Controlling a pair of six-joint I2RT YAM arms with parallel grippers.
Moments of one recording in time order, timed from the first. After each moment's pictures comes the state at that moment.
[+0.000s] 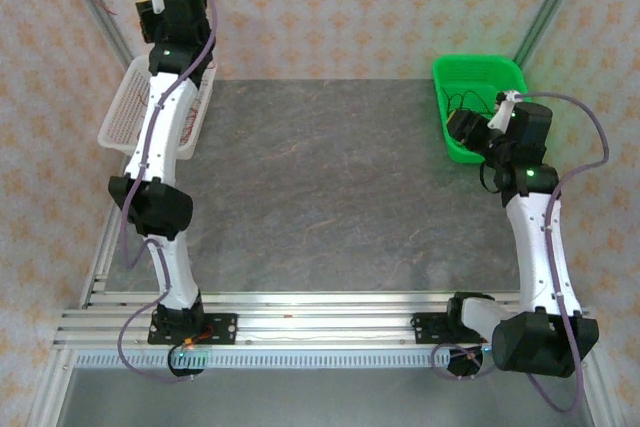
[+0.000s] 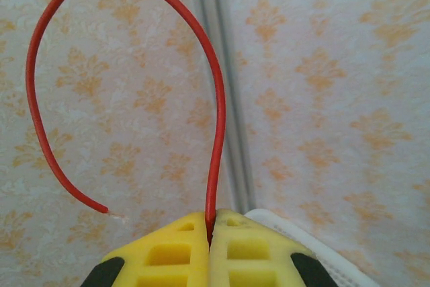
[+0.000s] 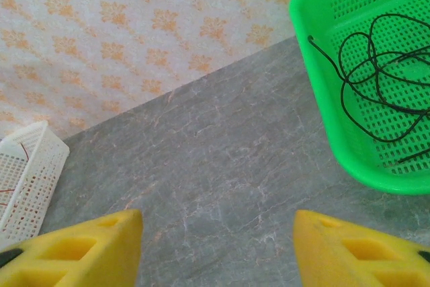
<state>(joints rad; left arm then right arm) -0.06 2.01 2.34 -0.45 -0.98 0.06 -0.14 1.10 1.13 -0.51 -0.35 0.40</state>
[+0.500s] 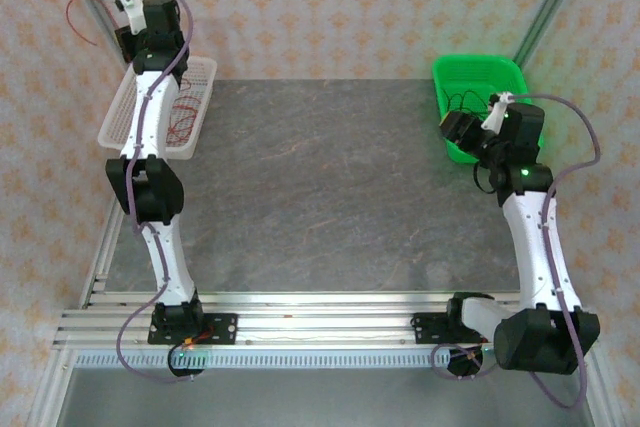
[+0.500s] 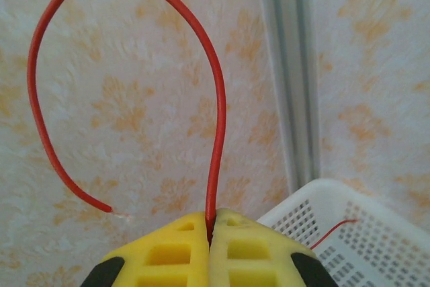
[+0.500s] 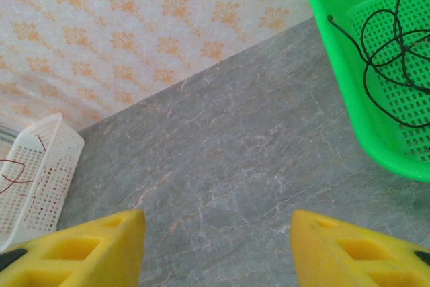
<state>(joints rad) 0.13 2.16 2.27 -0.44 -0.93 -0.01 -0.10 1.11 1.11 -0.49 -0.38 0.45</state>
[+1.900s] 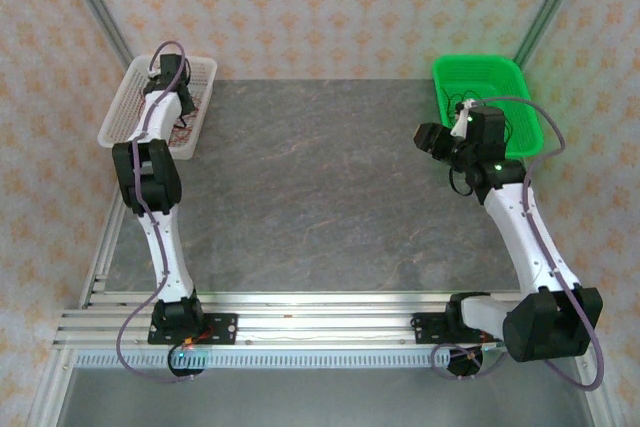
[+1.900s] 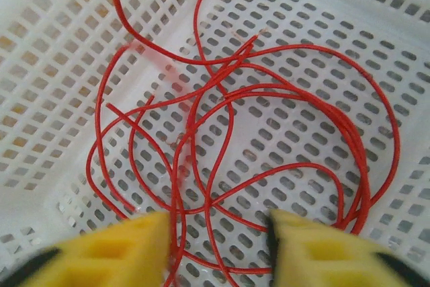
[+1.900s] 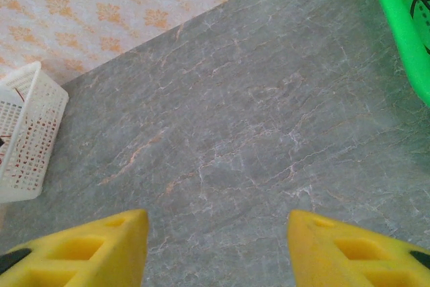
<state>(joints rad) 0.19 2.29 2.05 -0.71 -0.42 -0.29 0.07 1.18 1.07 -0.49 -0.27 0.47</state>
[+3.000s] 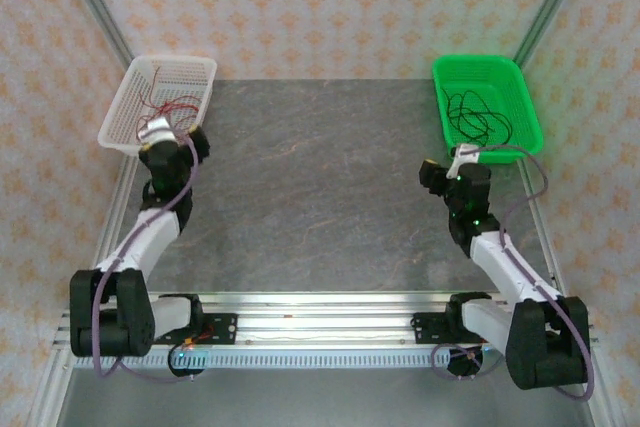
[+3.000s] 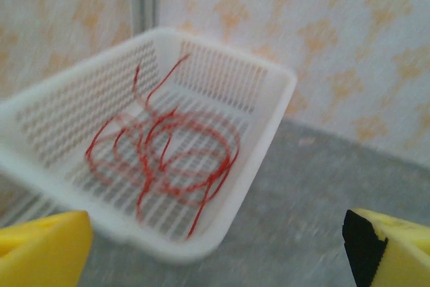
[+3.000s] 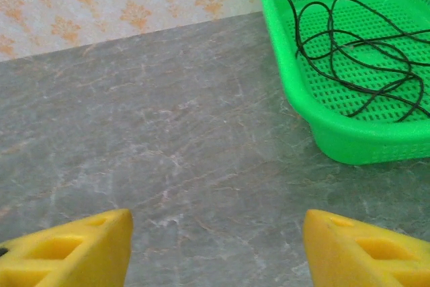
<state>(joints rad) 0.08 1.19 0.57 0.36 -0.31 -0.25 0.07 1.04 0.44 0.22 0.02 0.19</state>
